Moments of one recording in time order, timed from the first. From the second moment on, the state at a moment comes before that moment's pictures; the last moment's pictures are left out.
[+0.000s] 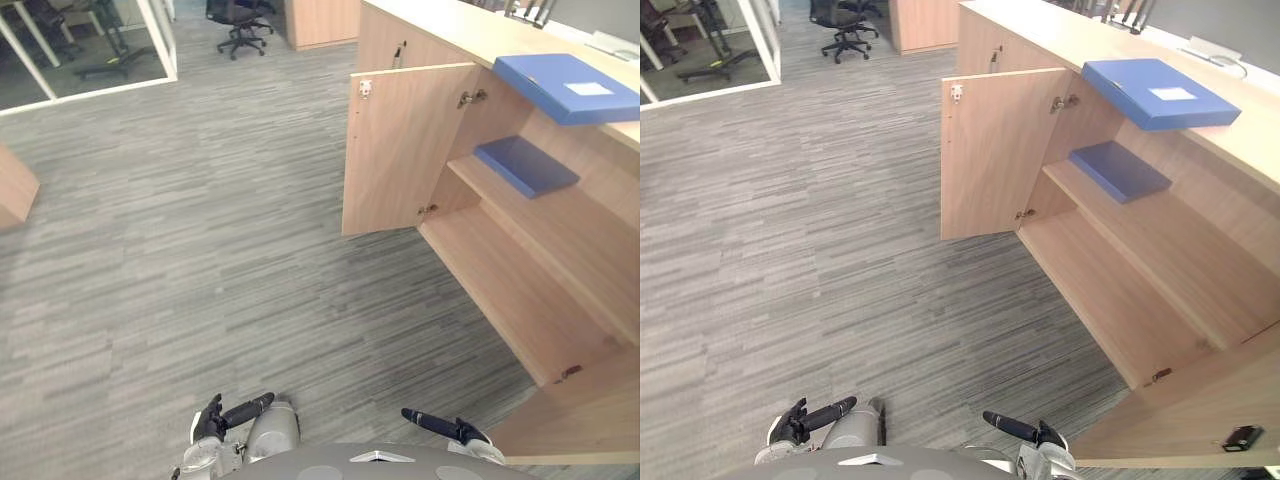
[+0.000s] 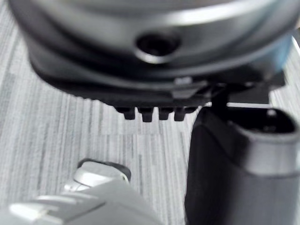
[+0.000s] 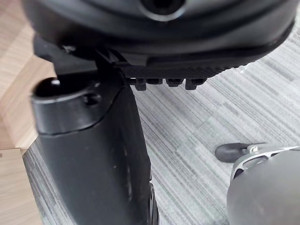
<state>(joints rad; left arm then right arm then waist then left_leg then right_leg) 0.13 0.04 0.25 0.99 -0.04 -0.05 0.09 0.01 -0.10 -0.35 1.16 0.03 0.04 -0.05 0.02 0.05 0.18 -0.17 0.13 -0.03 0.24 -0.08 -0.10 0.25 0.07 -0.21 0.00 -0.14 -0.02</state>
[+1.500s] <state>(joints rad) 0.08 0.07 0.17 1.04 0.04 -0.05 0.08 0.02 -0.10 -0.35 1.22 0.02 0.03 -0.05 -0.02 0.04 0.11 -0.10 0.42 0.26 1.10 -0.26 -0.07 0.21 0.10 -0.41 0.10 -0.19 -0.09</state>
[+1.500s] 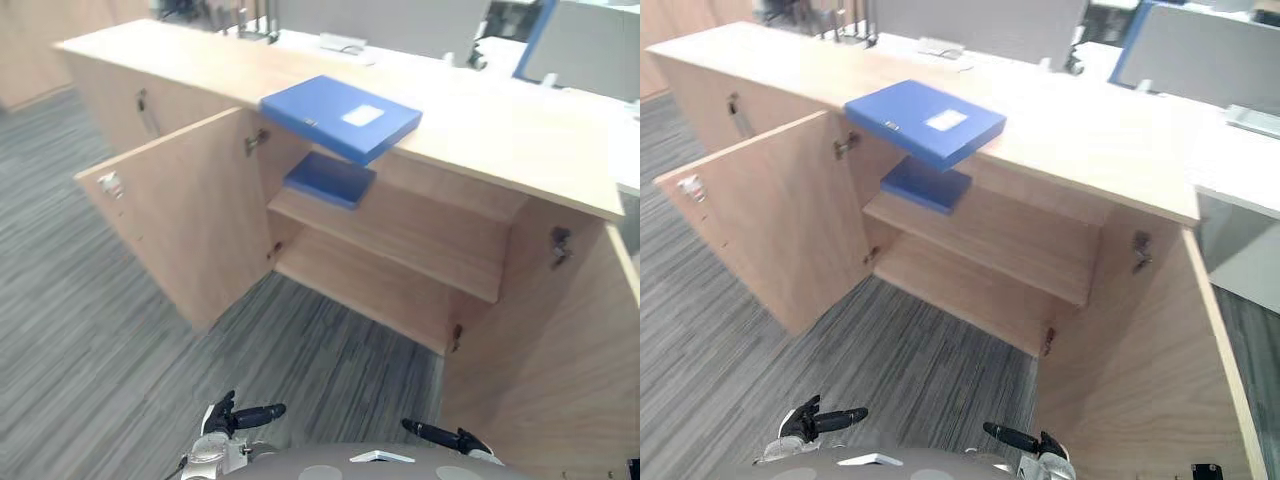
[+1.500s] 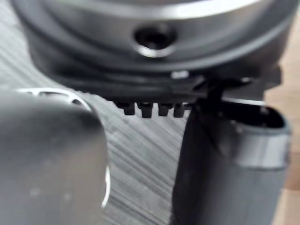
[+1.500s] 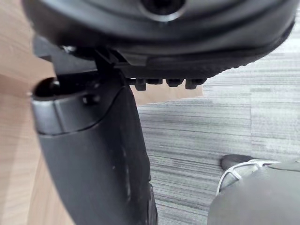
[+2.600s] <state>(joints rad) 0.11 0.13 0.06 1.09 0.01 -0.06 0.10 -0.01 -0.09 -0.31 1.15 -0.03 0.03 -0.02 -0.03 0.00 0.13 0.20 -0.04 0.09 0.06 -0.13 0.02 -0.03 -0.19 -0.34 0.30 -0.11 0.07</state>
